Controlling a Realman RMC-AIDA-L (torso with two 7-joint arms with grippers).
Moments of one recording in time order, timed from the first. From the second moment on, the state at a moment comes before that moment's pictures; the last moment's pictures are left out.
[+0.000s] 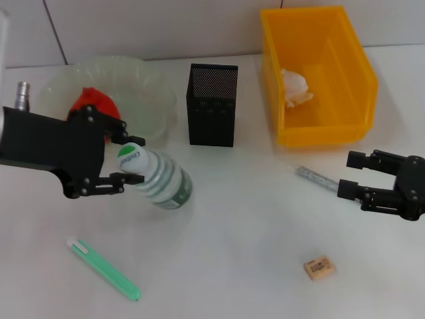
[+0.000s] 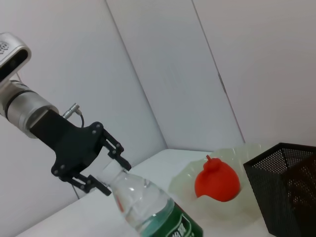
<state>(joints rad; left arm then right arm) -0.48 -2.07 1.13 1.53 2.16 1.72 -1.43 0.25 2.06 -0.62 -0.80 -1.82 -1.78 1.46</state>
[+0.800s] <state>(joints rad) -0.46 -2.06 0.96 1.58 2.11 1.83 -1.58 0.26 2.06 -0.62 -0.80 -1.83 -1.78 1.45</state>
